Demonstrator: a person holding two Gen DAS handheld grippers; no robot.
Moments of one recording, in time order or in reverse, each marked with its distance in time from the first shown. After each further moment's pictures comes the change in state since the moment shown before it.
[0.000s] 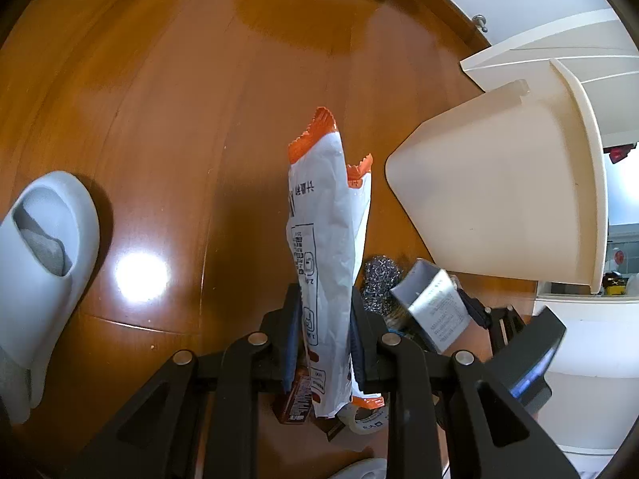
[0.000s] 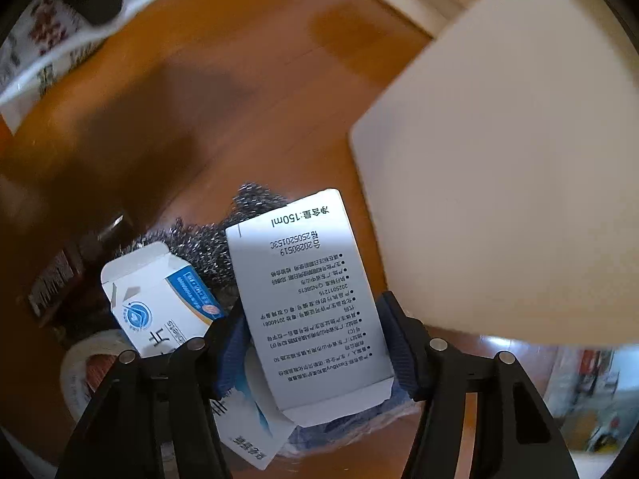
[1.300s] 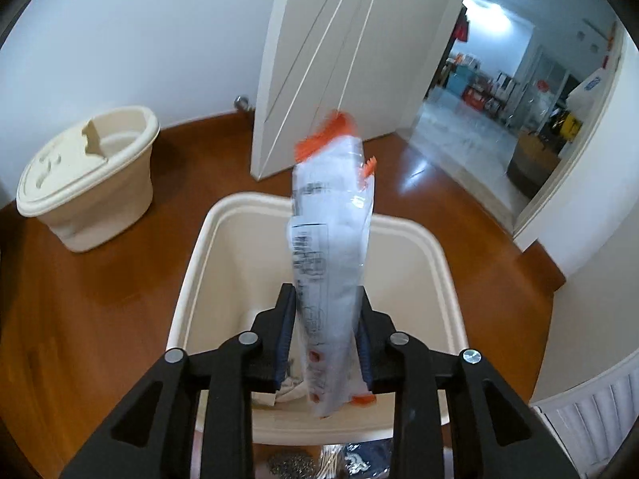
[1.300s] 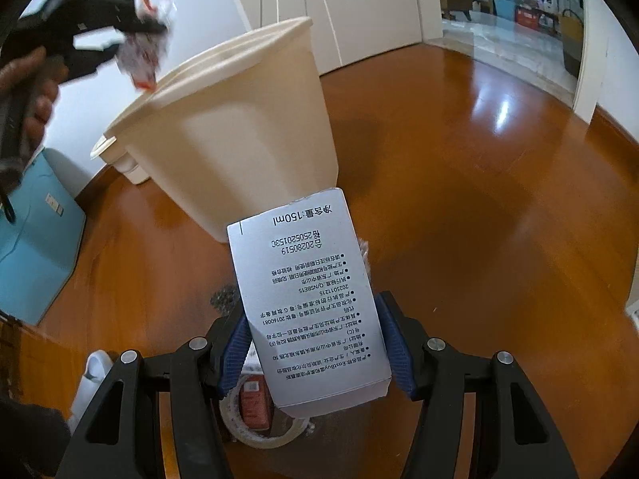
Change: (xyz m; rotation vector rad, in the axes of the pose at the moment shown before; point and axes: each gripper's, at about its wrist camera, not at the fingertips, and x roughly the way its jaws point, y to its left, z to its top) left arm -0.049 -0.292 0.060 0.788 -0.318 -0.061; right arm -0.135 -0.062 -0.165 1.254 -0.249 0.076
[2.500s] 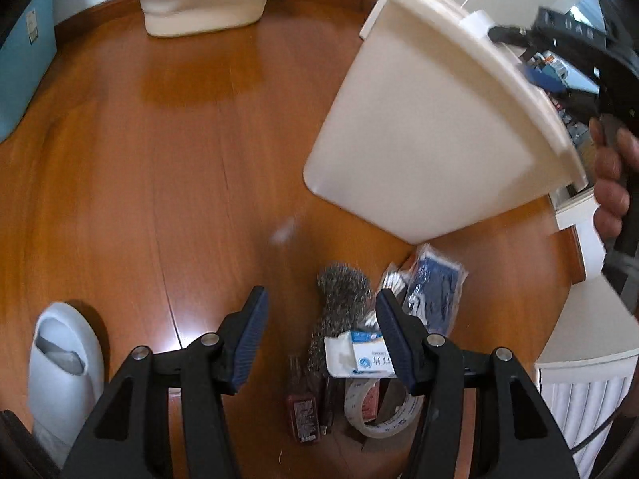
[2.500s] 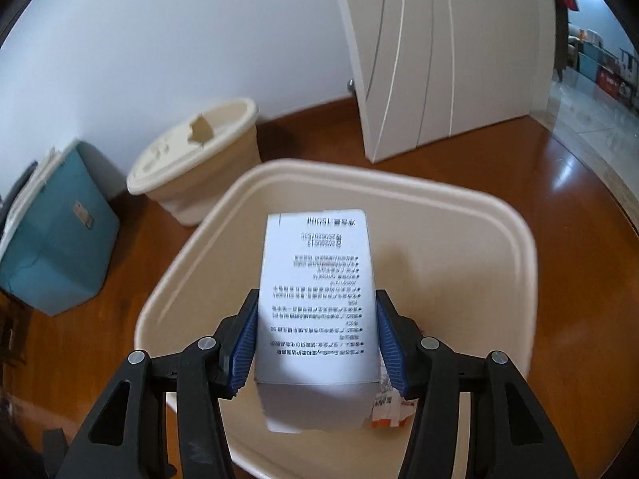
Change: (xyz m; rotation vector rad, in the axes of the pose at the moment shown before) left arm -0.009 0.079 -0.201 -0.345 0.308 0.078; right arm 0.092 0.120 0.242 -0.250 0.022 0.147
